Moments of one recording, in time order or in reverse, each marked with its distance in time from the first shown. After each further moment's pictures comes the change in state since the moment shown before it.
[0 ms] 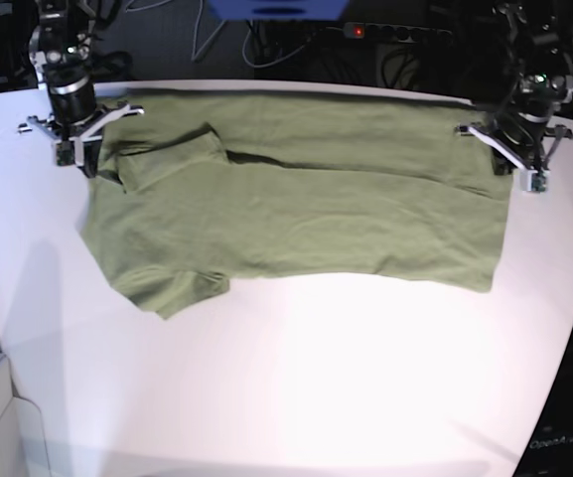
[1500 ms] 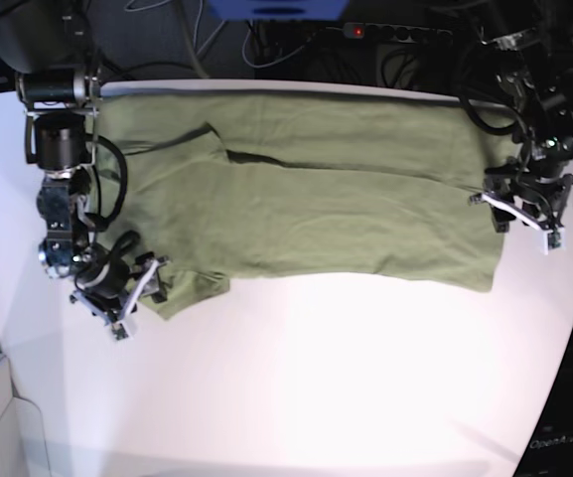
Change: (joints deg) left arm -16.5 1.0 -2.4 -9.8 0.9 0.5 4.5; right arm 52.9 1.3 -9.5 -44.8 -0.6 24.0 -16.6
